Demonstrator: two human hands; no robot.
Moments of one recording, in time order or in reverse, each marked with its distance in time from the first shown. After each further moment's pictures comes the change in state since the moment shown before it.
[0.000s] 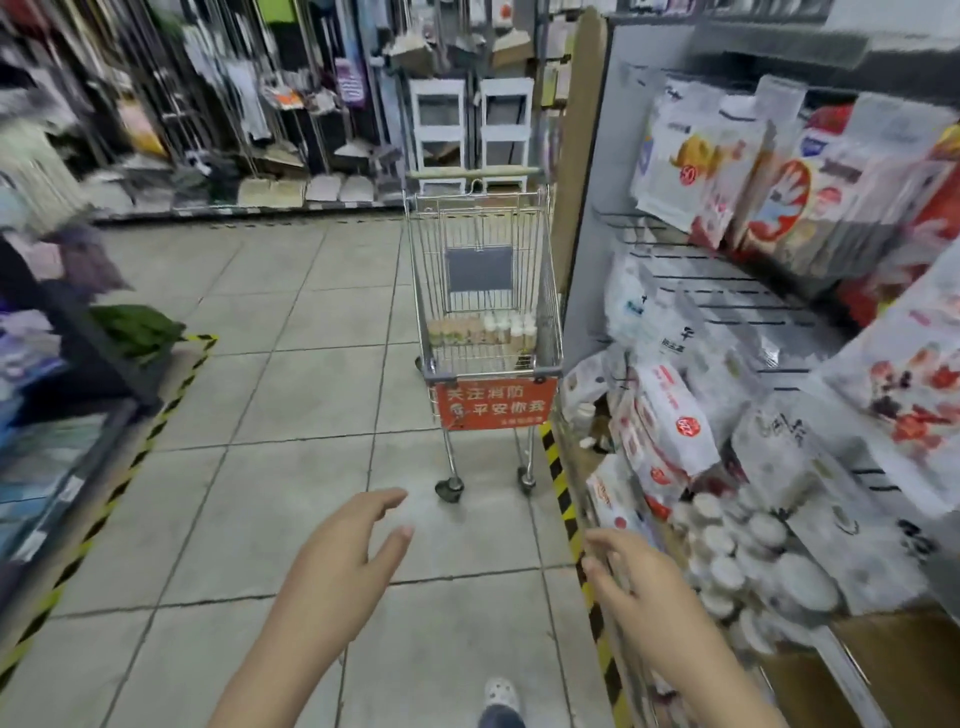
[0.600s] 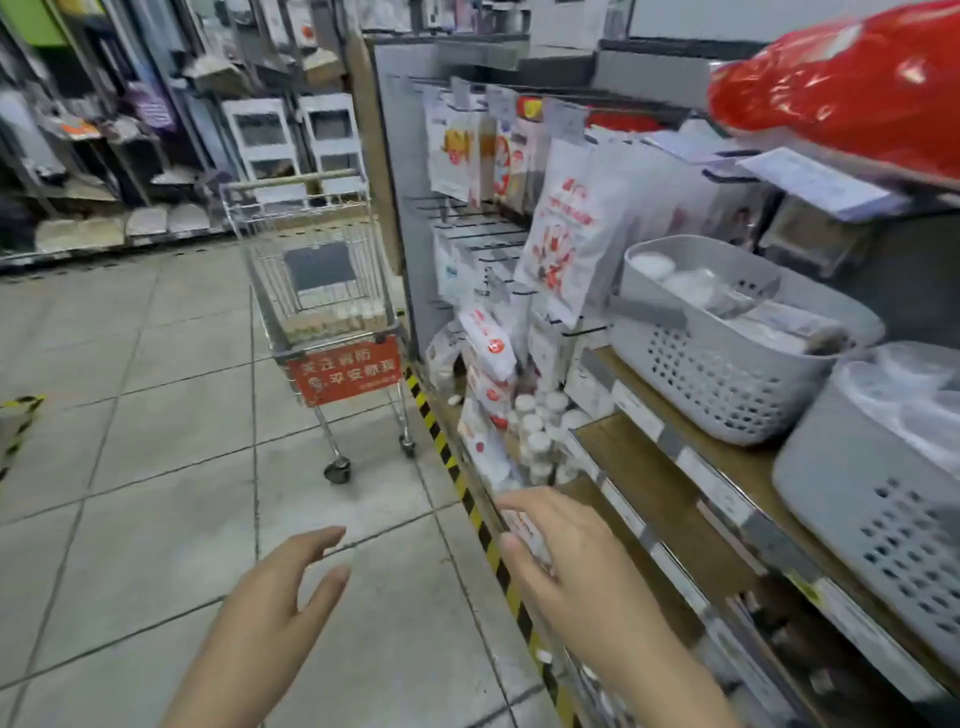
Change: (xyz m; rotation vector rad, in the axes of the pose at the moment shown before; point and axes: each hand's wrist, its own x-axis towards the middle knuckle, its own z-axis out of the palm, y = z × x) left_hand -0.241 0.088 0.047 0.023 -0.217 0.203; right_hand -0.309 0.005 -0.058 -0.091 0.290 -0.114
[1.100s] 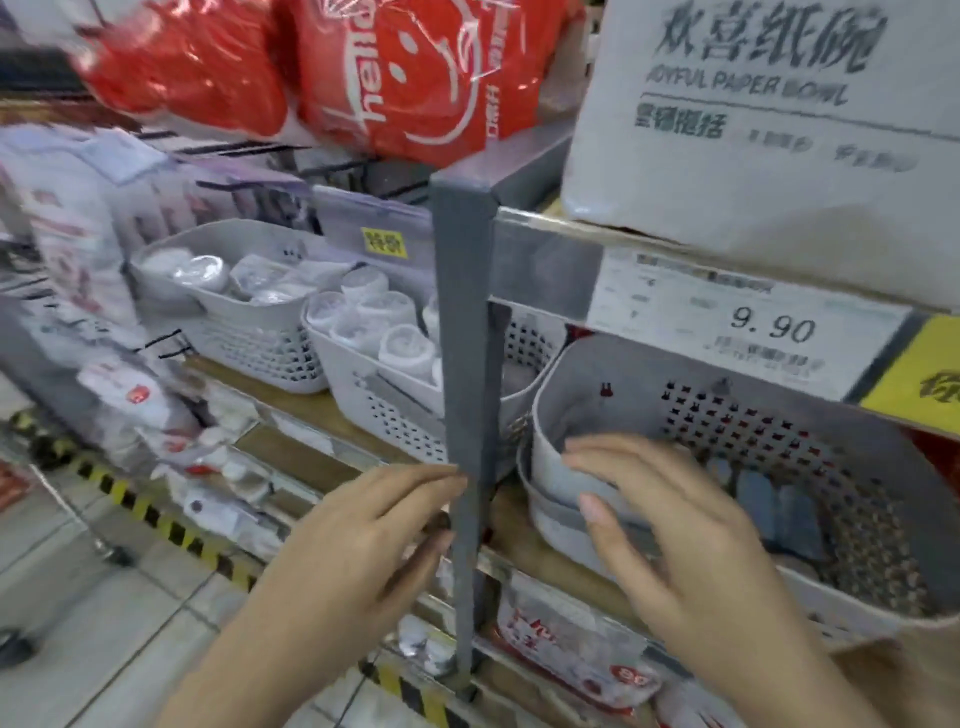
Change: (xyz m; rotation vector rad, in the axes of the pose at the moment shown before) left_hand -0.085 0.311 0.166 0.175 -0.428 1.225; right_hand -0.313 0.069 -0.192 -0.303 0.621 0.388
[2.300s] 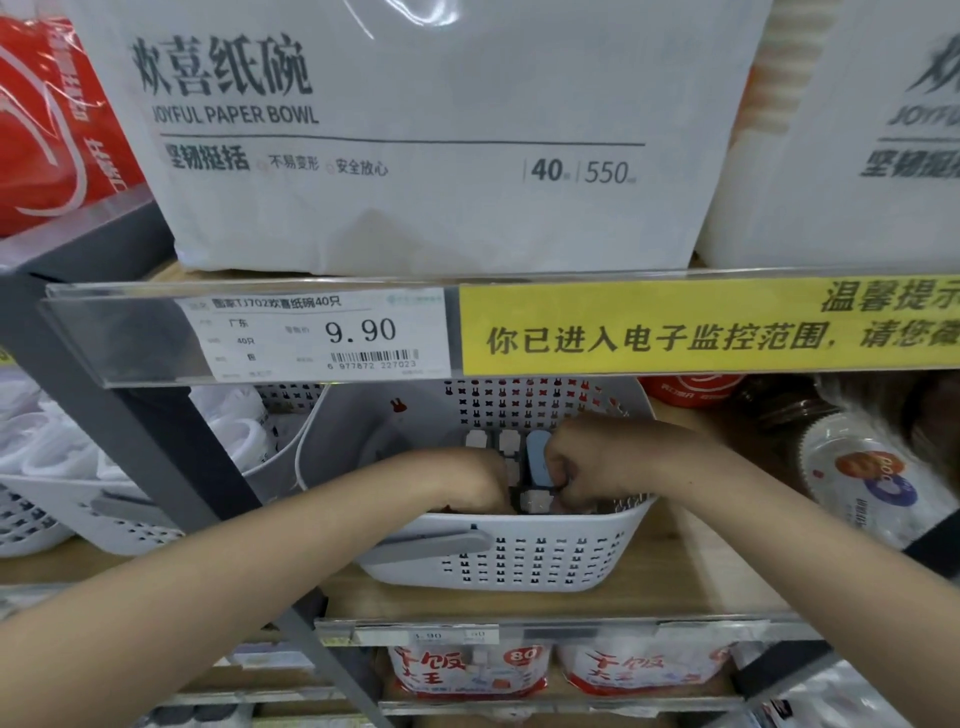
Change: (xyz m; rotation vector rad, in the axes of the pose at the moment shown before) left_hand 0.196 0.133 0.095 0.057 -1.004 0.063; right_hand -0.011 0.123 -0.068 -0.269 -0.730 0.655
